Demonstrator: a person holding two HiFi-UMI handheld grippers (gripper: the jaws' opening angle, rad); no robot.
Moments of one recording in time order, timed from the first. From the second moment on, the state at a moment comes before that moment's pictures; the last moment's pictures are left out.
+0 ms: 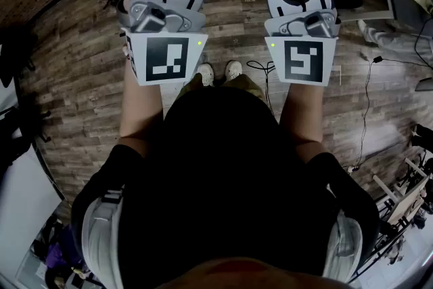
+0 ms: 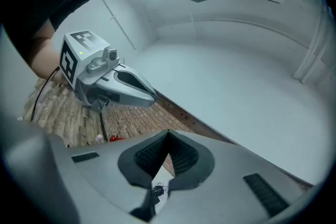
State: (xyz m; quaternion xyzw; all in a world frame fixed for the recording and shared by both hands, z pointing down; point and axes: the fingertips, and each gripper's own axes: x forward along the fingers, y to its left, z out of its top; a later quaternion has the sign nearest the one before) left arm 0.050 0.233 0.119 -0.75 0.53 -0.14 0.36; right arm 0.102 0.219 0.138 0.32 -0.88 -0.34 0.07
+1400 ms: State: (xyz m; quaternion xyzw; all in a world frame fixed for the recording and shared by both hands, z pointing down) left arm 0.085 0.209 0.127 -0.74 0.55 -0.17 0.34; right arm 0.141 0.191 0.149 0.30 -0.90 -0.31 0.05
